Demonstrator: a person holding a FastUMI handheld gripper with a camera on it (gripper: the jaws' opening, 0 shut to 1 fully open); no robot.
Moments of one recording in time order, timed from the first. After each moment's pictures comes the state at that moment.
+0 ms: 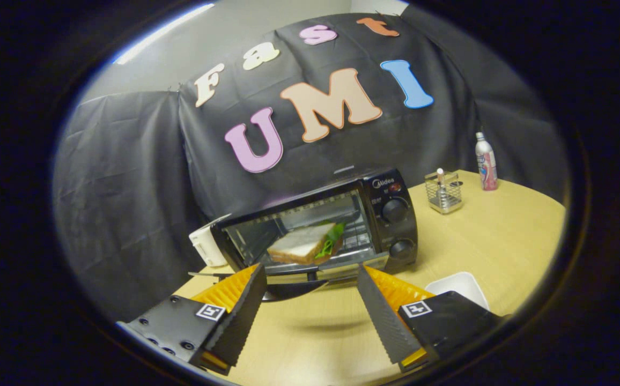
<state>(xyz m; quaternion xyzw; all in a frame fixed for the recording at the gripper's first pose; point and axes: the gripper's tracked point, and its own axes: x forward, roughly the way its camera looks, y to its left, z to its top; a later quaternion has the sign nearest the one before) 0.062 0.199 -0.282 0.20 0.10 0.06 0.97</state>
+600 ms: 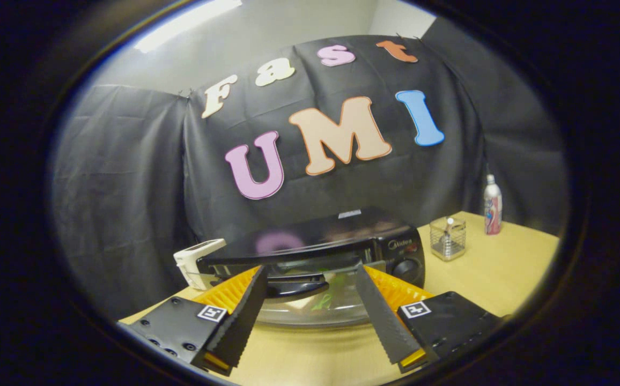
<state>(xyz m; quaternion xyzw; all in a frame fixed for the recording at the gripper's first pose) 0.122 0.196 -0.233 0.13 0.02 0.03 0.99</state>
